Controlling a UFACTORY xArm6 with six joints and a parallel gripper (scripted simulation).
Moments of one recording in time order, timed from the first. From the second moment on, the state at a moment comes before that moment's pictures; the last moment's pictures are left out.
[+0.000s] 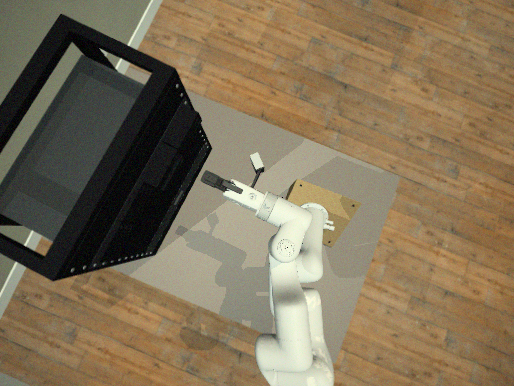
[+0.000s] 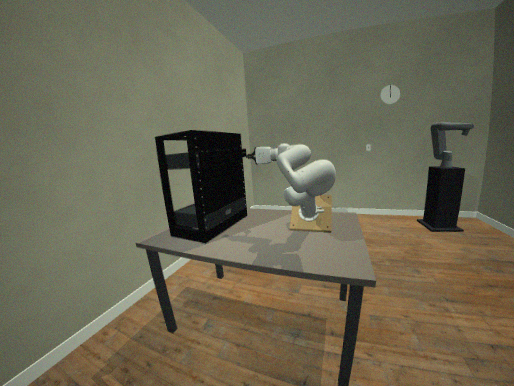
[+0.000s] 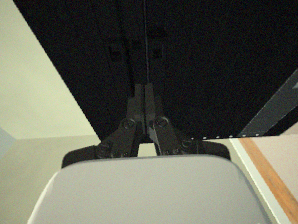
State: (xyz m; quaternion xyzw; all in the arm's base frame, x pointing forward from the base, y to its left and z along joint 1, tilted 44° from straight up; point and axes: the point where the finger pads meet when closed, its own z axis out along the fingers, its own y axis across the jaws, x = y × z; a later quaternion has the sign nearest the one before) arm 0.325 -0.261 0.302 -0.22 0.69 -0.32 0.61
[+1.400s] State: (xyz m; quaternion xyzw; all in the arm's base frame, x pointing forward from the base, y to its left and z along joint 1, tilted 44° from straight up) arm 0.399 -0.239 0.304 -0.22 0.70 -0.32 0.60
